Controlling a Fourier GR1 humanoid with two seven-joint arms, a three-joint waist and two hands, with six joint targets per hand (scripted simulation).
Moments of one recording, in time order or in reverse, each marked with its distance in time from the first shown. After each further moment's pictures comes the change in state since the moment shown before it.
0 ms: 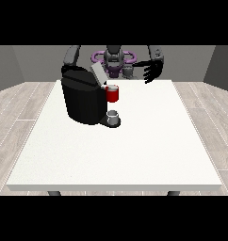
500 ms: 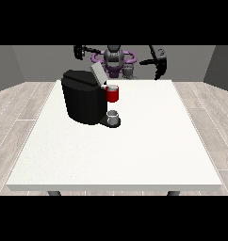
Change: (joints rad) left arm 0.295 0.013 0.033 0.036 0.048 -0.054 -0.038; right arm 0.088 0.096 0.240 -0.303 0.078 -0.096 0.175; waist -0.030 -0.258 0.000
